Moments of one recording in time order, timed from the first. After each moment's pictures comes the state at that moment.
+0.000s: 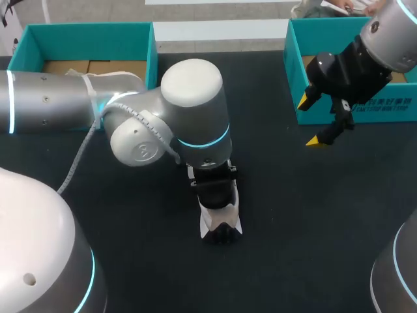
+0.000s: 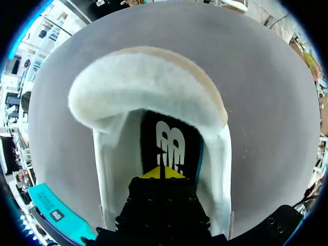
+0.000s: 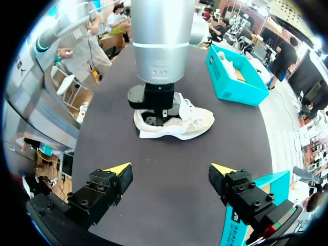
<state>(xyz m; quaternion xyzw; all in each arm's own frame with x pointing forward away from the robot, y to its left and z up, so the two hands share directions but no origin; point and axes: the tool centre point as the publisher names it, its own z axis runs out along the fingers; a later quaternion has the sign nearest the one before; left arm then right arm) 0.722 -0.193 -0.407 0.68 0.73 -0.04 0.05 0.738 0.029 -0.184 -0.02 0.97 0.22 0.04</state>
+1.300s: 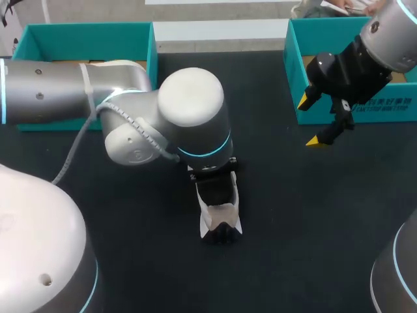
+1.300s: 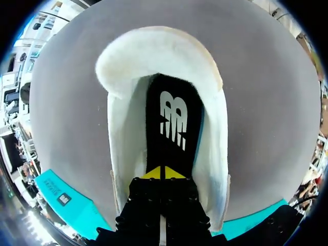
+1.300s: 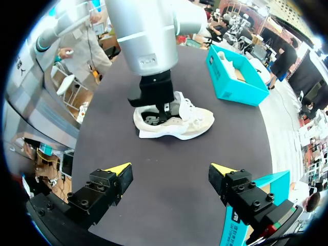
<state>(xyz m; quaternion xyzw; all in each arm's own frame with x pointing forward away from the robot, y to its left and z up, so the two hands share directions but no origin) 0.746 -0.194 -0.376 0.67 0.73 0.03 0.13 0.738 0.029 -0.184 -0.02 0.97 0.22 0.04</state>
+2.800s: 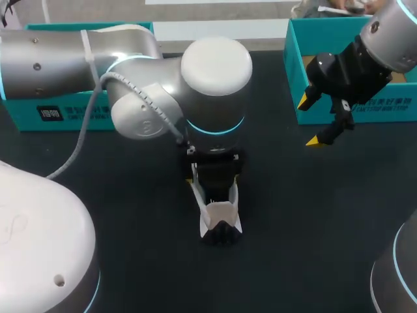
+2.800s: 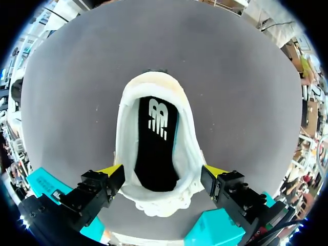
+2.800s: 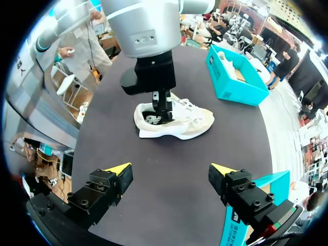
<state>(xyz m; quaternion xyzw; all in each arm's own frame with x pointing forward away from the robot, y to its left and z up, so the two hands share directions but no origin) 0.742 -0.176 -0.329 0.66 0.74 0.07 0.07 0.738 0.029 -0.184 -0.02 0.97 0.22 0.04</state>
